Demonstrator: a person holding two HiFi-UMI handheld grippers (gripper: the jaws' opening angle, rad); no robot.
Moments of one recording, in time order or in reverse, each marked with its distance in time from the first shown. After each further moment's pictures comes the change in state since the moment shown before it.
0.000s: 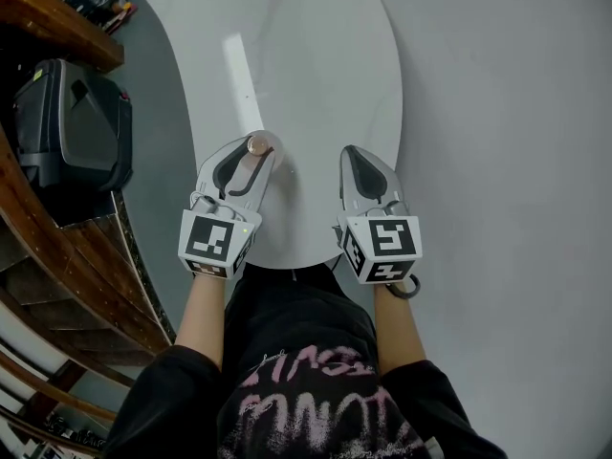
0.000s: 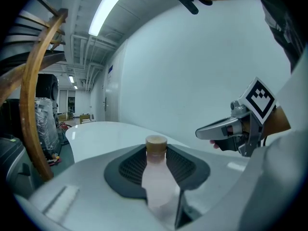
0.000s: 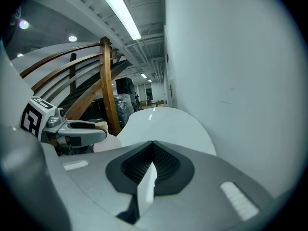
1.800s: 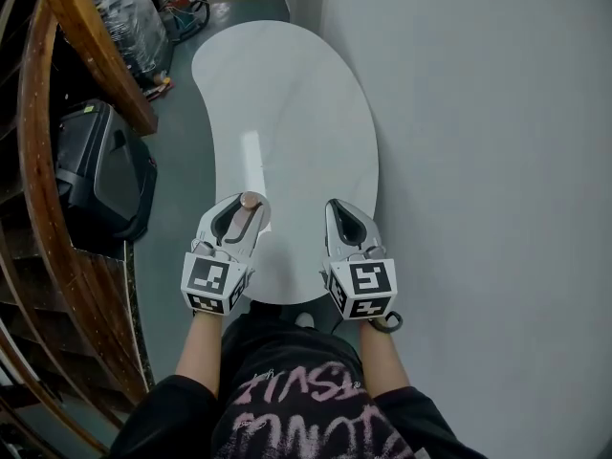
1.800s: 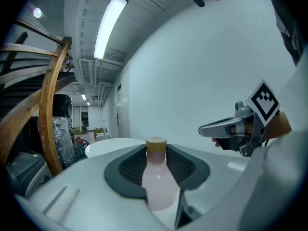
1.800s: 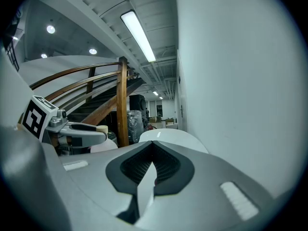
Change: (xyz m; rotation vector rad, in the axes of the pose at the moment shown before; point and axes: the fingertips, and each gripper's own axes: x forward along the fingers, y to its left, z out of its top) left arm -0.079 -0.028 0.063 0.055 -0.115 0.156; right arm -0.074 0.032 0.062 -0.104 -0.221 0.108
